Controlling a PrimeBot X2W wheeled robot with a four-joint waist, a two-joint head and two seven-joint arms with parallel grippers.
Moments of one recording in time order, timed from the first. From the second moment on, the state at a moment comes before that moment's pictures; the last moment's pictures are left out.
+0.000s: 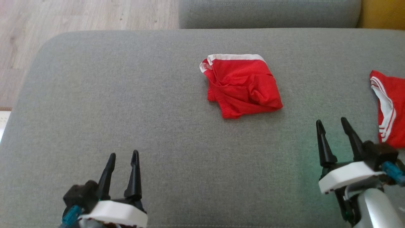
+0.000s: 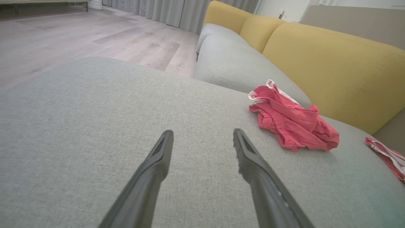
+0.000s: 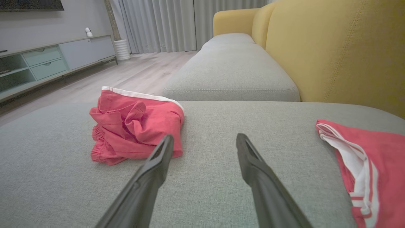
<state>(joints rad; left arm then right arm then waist) 0.11 0.05 -0.22 0.09 -0.35 0.05 -0.25 -0.10 -0.15 0.04 0.29 0.18 0.13 -0.15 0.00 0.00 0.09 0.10</state>
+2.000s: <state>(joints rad) 0.00 0.05 -0.16 0.16 -0.24 -0.04 -0.25 -0.54 -0.09 0.60 0.87 0.29 0.13 -0.21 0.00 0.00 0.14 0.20</state>
